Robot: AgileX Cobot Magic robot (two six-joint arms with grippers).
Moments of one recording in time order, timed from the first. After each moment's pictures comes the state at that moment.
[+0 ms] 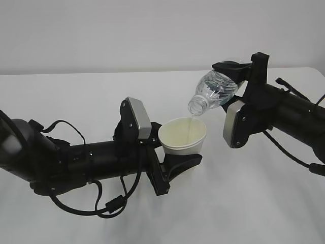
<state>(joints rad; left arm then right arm) -0.59 2.15 -0.85 0.72 -1.15 -0.20 0.16 1.90 -0.72 -0.50 -1.11 -1.33</state>
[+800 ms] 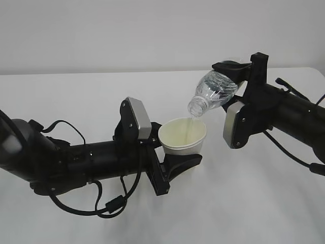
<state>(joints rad) -0.59 2.15 -0.85 0.72 -1.15 -0.20 0.16 1.90 -0.72 -0.50 -1.11 -1.35</state>
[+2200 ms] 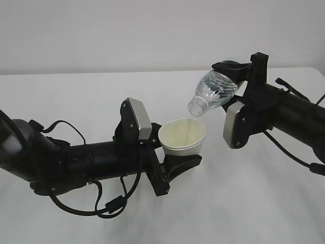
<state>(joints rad) -0.59 2.15 -0.85 0.72 -1.15 -0.20 0.16 1.90 -0.72 -0.50 -1.11 -1.35</state>
